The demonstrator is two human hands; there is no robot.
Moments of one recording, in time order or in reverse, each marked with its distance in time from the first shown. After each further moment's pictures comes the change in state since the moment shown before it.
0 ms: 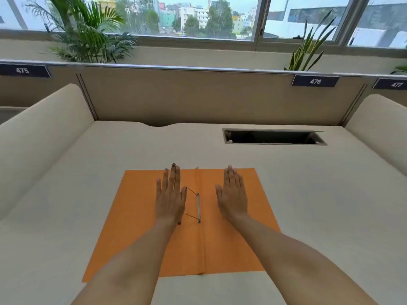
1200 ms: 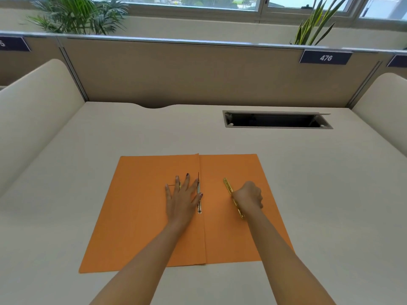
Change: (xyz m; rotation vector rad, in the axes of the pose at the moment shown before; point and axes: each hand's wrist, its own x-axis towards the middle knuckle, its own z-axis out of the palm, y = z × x) left_hand -0.022 0.023 0.032 -0.076 -0.366 -0.077; right_hand -0.007 0.005 -0.037 0.363 -0.301 0.882
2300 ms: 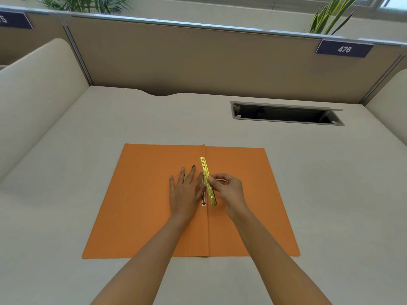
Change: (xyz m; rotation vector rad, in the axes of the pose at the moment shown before) left_hand -0.006 -0.003 0.001 -0.006 0.046 0.025; right_hand -0.040 -0.010 0.033 0.755 -0.345 -0.261
